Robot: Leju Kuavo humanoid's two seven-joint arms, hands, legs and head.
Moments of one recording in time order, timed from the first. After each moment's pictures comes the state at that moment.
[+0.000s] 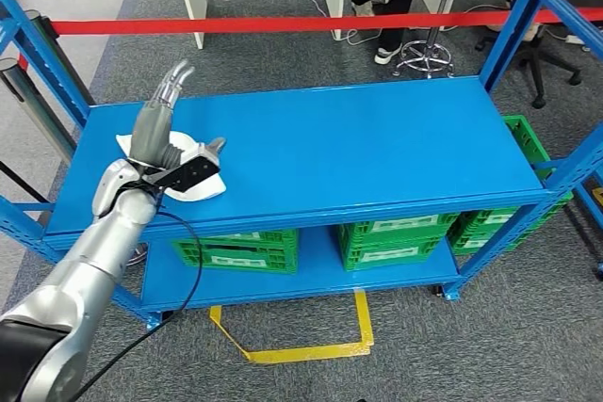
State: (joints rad) left arm -0.76 0.03 -0.26 -0.75 -0.75 0.34 -0.65; right arm -0.09 0.25 -0.97 -0.20 1.40 0.02 0.15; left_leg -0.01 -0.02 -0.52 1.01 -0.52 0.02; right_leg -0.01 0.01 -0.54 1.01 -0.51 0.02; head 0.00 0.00
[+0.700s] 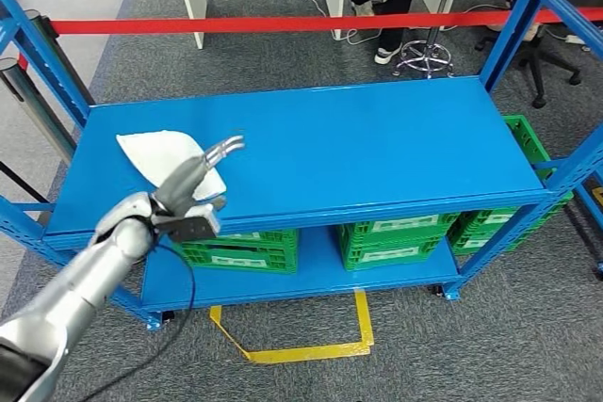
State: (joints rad) left arm -0.64 0.17 -0.57 -0.85 -0.53 -0.01 -0.69; right arm -0.10 0.25 -0.97 -0.20 1.43 0.03 0.16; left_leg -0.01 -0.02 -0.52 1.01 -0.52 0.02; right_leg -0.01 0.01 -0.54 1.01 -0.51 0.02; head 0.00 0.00
